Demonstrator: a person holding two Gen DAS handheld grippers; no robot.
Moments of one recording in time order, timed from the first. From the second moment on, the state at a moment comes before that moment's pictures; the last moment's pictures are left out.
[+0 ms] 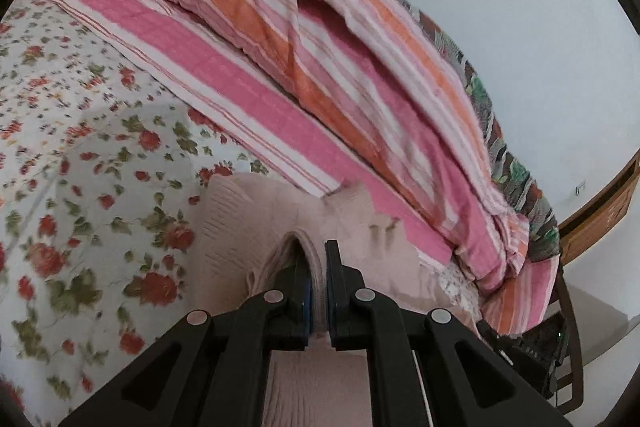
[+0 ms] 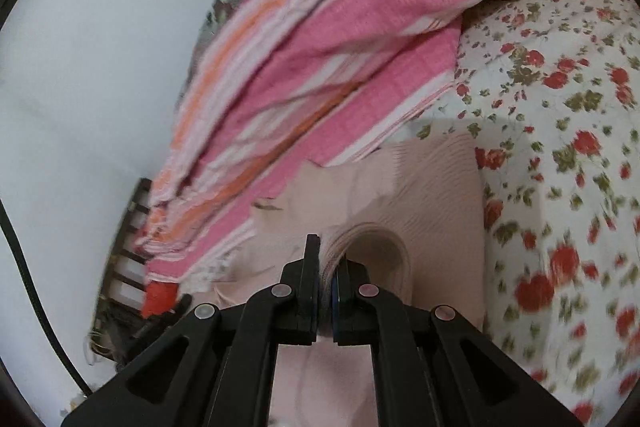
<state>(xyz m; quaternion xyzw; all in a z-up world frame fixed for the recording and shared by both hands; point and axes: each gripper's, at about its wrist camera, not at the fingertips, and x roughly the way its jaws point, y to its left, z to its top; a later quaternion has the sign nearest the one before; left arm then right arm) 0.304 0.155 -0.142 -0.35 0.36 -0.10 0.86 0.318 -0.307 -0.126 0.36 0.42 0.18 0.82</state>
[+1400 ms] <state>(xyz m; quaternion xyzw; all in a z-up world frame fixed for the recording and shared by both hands) 0.163 0.136 -0.189 -0.37 0.38 -0.16 0.83 0.191 -0.277 -0.144 0.23 0.45 0.16 0.85</state>
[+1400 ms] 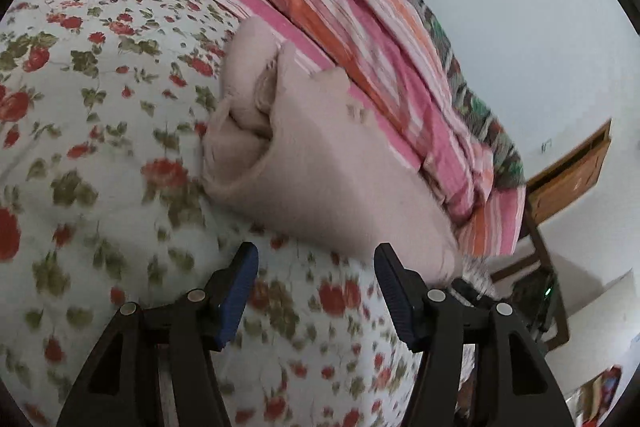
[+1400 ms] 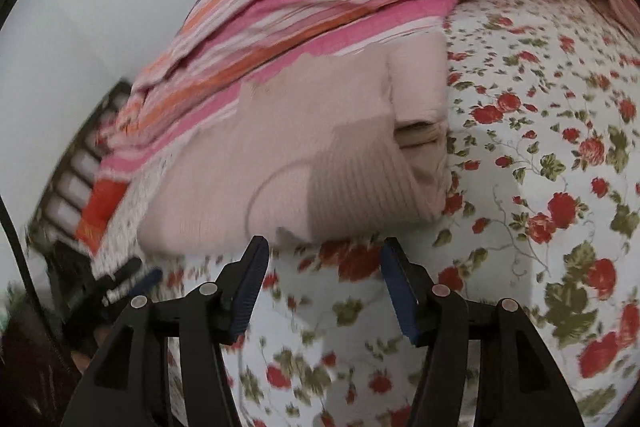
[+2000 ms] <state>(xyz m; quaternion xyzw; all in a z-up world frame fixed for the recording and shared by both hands) 0.180 0.154 -0.190 -0.42 0.33 -0.14 0.83 0.219 -0.292 -0.155 0.31 0.44 0.14 0.83</state>
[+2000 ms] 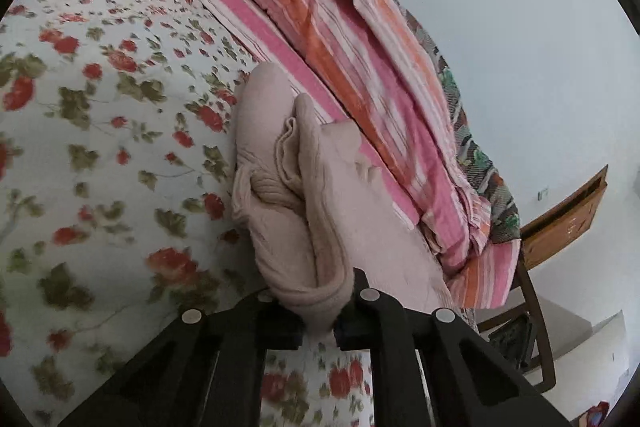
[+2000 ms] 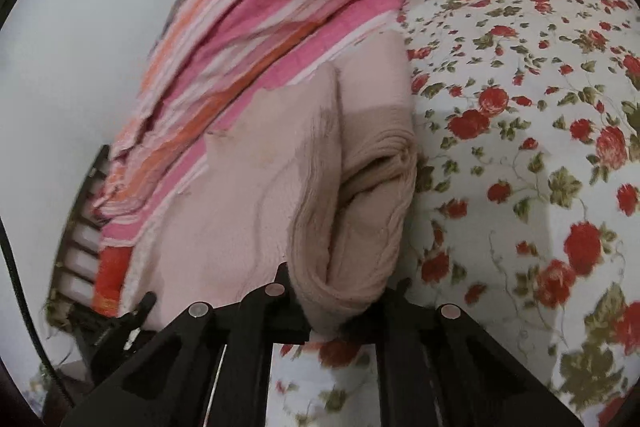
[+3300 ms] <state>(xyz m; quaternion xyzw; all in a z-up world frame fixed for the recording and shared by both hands) 0.263 0.112 -0.158 -0.16 0.42 -0.09 0.89 0.277 -0.269 -0.139 0.04 0.46 0.13 0.88</state>
